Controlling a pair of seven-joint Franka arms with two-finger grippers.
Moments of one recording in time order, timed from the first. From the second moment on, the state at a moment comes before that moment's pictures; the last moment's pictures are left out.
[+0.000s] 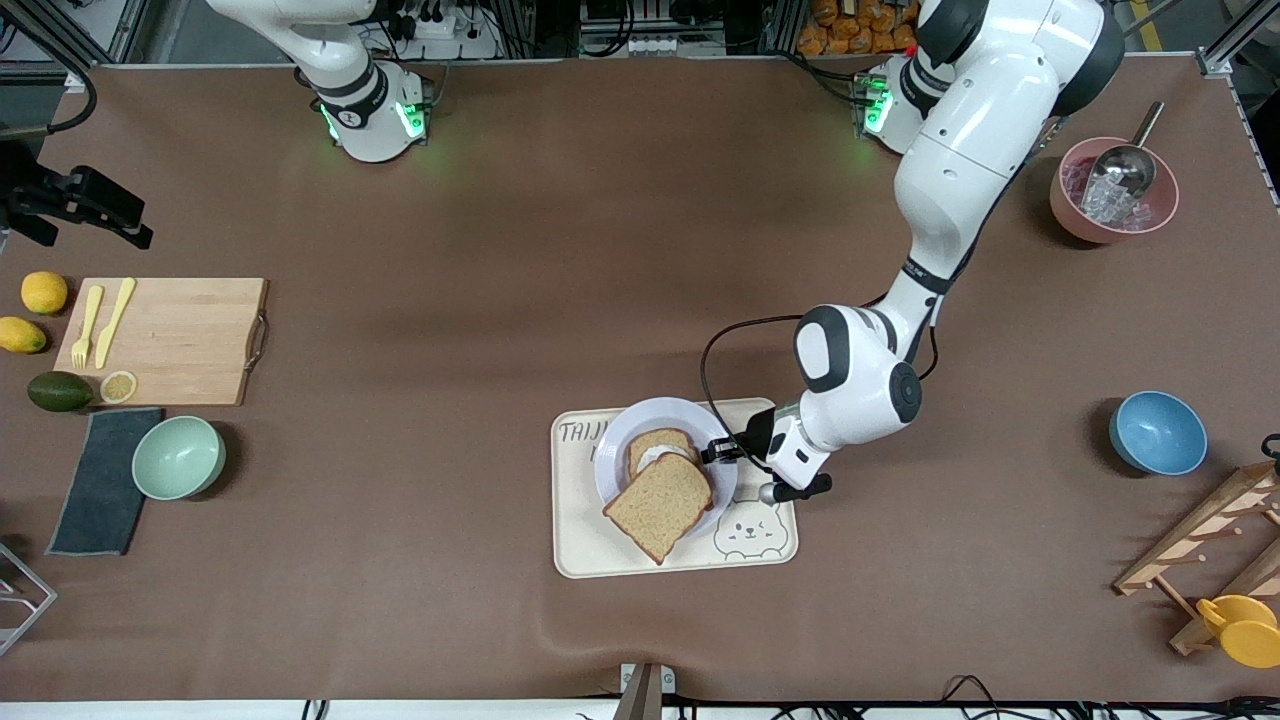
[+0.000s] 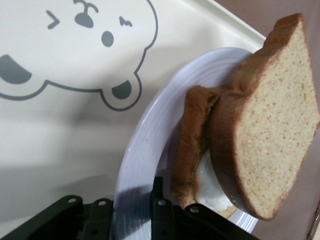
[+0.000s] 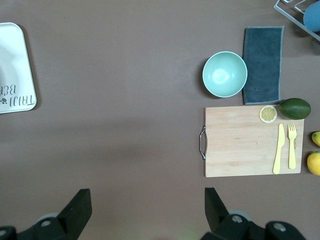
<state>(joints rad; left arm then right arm) -0.29 0.87 -0.24 -1.51 -0.75 2.58 -0.07 -0.05 -0.02 0.05 -1.49 -0.02 1.45 0.04</state>
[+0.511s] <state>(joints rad) -0.31 0.87 -0.24 -1.49 -0.75 2.64 -0.07 -0.05 -0.02 0.05 -1.49 -0.02 1.45 0.04</state>
